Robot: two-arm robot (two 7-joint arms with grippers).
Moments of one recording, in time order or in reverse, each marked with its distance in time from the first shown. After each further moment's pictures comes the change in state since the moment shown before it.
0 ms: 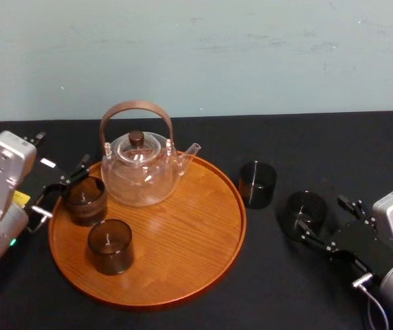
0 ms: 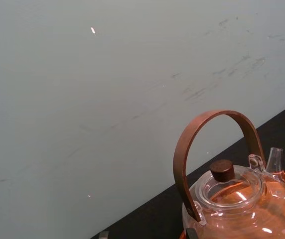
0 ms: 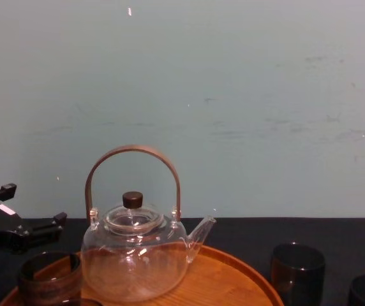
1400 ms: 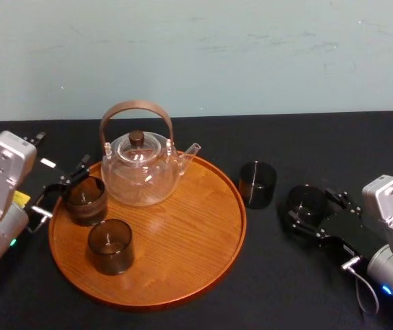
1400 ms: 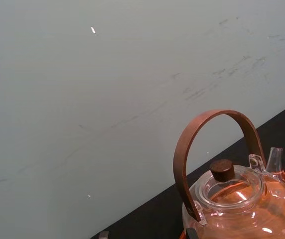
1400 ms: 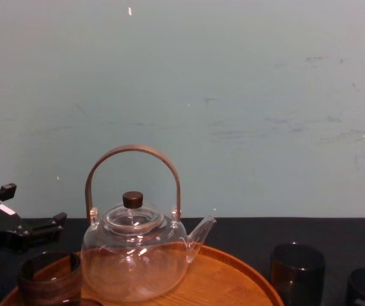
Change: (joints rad) left arm 0.000 0.000 0.000 0.000 0.000 0.000 0.000; right arm 0.138 -0.125 0.042 0.211 -0.028 -0.029 0.178
